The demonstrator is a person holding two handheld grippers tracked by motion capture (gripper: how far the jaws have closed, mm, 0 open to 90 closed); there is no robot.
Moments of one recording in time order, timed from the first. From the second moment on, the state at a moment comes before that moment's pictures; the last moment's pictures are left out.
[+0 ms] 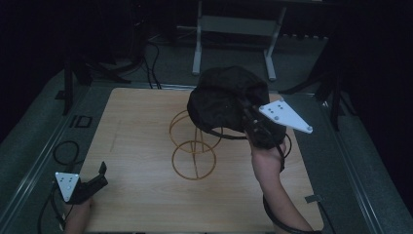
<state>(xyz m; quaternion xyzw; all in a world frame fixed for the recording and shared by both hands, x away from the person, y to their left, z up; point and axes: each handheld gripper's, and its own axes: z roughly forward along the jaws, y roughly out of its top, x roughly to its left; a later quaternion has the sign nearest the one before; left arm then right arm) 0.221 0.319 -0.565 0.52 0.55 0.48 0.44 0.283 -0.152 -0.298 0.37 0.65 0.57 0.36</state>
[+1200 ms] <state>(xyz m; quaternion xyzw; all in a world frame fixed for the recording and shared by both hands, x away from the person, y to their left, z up) 0.222 0.319 -0.564 0.52 0.55 0.47 0.44 0.282 -0.095 -0.358 0.34 0.71 0.55 0.28</state>
